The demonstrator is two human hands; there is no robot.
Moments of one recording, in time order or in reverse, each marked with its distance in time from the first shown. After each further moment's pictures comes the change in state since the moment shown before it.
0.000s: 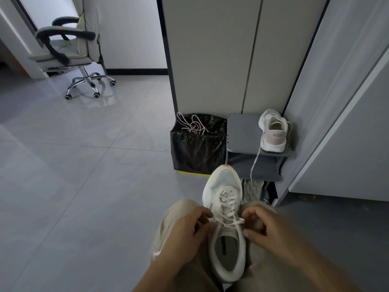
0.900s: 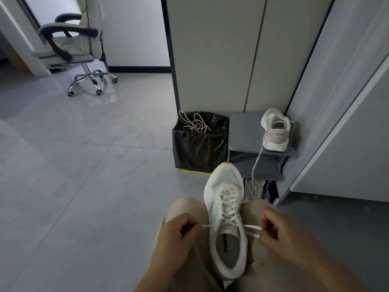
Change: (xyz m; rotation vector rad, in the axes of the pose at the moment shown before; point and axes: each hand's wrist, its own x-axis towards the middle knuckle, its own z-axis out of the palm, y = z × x) left_hand -0.022 0.000 -0.010 -0.105 0.210 -0.144; right_hand -0.011 0.008 -0.005 -0.120 0.025 0.000
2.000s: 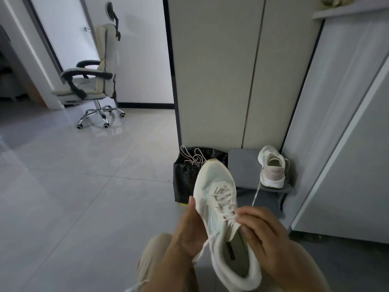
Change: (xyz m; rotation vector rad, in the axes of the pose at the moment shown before) left_hand 0.083 0.047 0.020 -1.366 -0.567 -0.063; right_hand 0.043 -0.040 -0.015 0.053 0.695 -0.680
